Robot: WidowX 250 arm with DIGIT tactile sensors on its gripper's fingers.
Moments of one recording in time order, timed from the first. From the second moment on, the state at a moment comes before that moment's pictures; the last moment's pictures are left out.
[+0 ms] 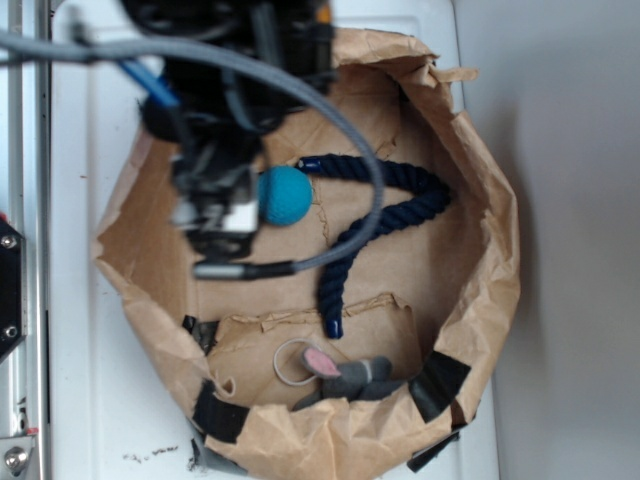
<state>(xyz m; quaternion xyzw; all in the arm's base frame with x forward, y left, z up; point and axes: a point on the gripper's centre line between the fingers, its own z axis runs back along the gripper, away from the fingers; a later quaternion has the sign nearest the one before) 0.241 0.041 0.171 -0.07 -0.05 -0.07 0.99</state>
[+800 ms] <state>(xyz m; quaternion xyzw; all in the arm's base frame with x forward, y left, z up) 0.263 0.022 0.089 -0.07 -0.05 -0.11 0.99</state>
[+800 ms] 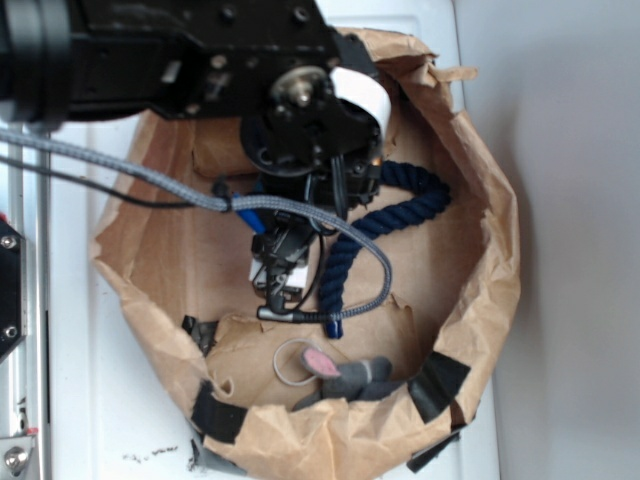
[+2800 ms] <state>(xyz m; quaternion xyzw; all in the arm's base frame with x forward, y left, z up) 0.253 0.028 0.036 -0.04 -0.03 -0.13 0.99</state>
